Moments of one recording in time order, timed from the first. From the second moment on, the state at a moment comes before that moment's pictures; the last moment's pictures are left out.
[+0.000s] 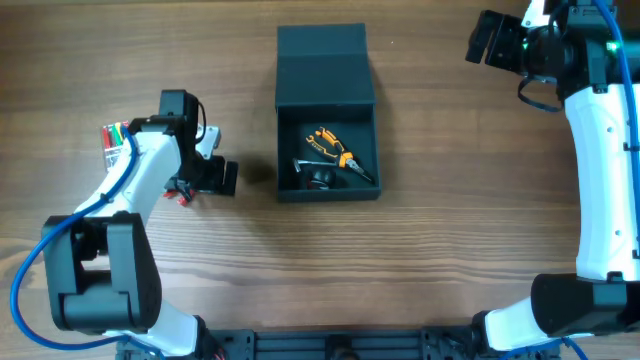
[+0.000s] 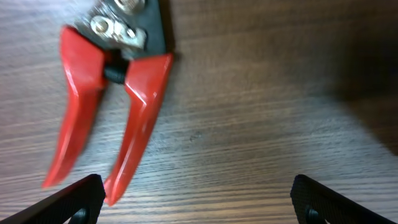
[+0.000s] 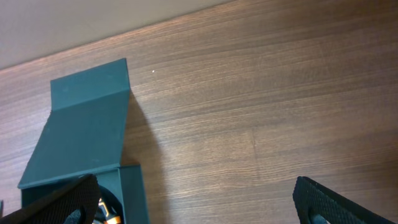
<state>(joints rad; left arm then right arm) -0.01 1.74 1.08 -0.88 0.01 0.09 0.01 1.69 1.90 -1.12 0.00 0.24</state>
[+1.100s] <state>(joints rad) -0.01 1.81 1.03 -0.72 -0.01 0.14 0.01 1.69 1.90 -1.12 0.00 0.21</state>
